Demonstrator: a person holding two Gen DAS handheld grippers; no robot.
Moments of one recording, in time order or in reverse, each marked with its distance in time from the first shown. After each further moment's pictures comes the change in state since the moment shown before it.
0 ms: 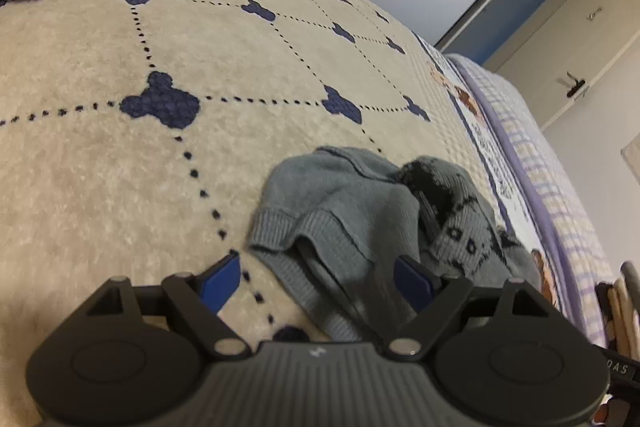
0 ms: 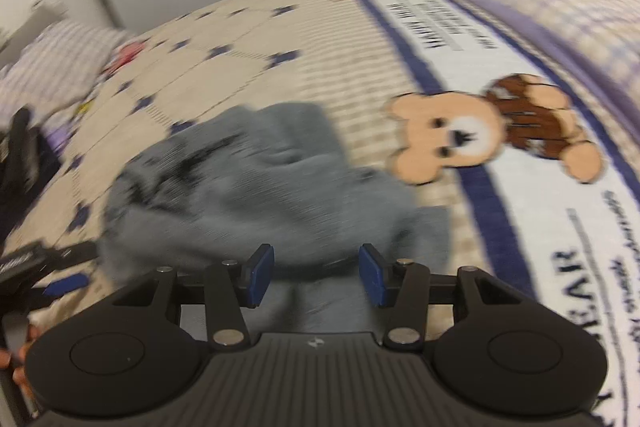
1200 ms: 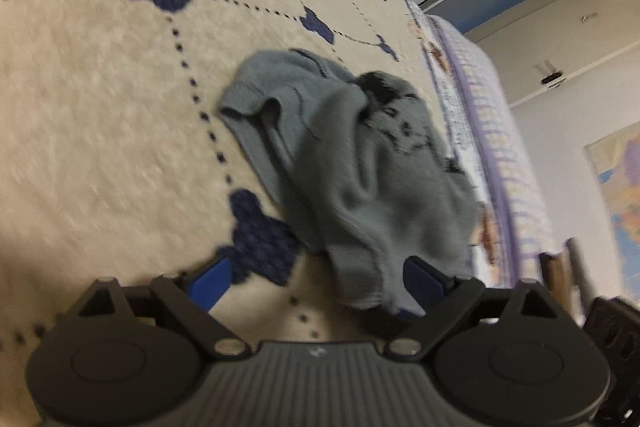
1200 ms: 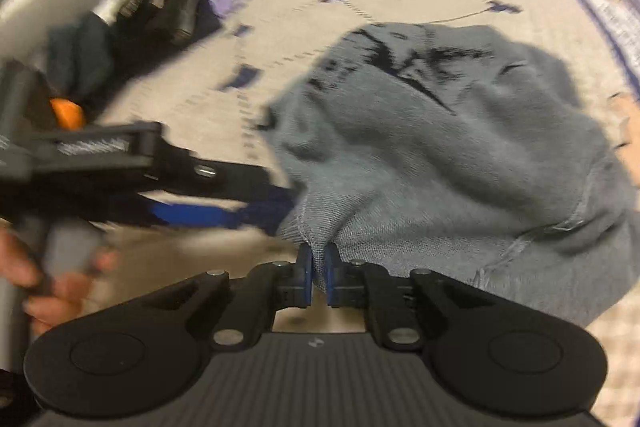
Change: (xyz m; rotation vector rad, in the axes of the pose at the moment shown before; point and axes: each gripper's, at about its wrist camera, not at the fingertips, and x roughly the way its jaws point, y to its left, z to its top) left arm -0.021 0.009 -0.041 -0.188 0.190 -0.214; right arm 0.022 0.086 -0.044 -0.307 0.181 0.410
